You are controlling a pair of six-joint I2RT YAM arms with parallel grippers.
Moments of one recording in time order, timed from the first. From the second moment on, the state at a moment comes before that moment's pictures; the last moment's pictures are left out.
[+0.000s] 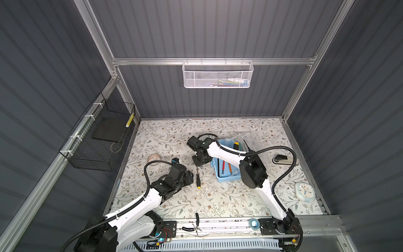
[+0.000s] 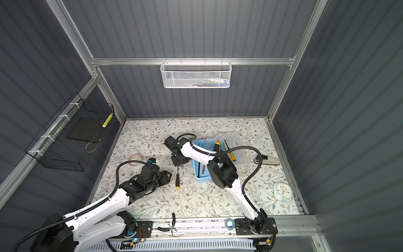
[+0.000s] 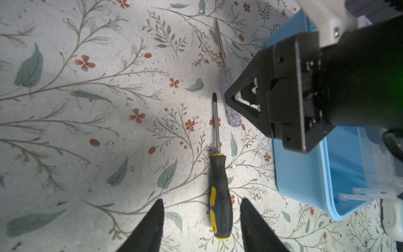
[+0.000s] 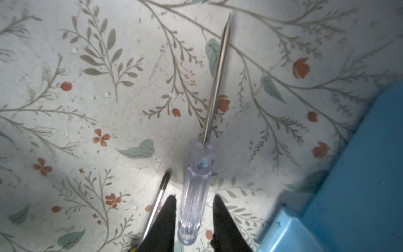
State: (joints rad) left arm -0.66 1.01 0.46 -0.27 -0.08 -0.81; right arm 0.89 2.41 2.08 -0.99 0.07 0.37
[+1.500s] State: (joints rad) left arm -0.66 1.04 0.49 -0.27 -0.09 -0.79; right arm 0.88 2.26 2.06 -1.00 0.09 0.34
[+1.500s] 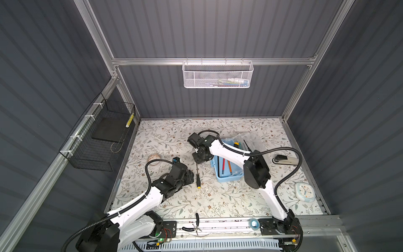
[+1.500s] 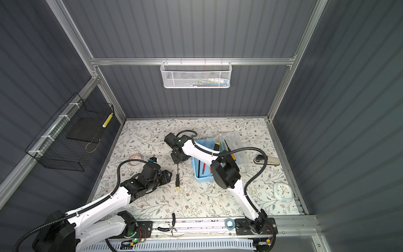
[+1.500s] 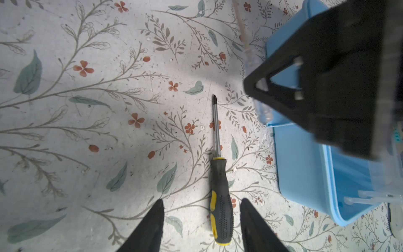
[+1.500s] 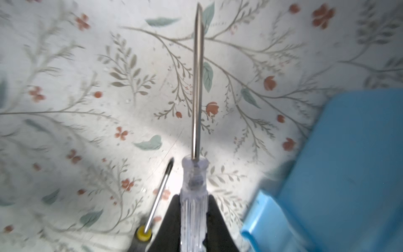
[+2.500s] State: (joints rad) left arm -0.66 1.16 0.57 -0.22 -0.08 -0.73; right arm 0.38 1.48 1.27 -0.97 0.38 0.20
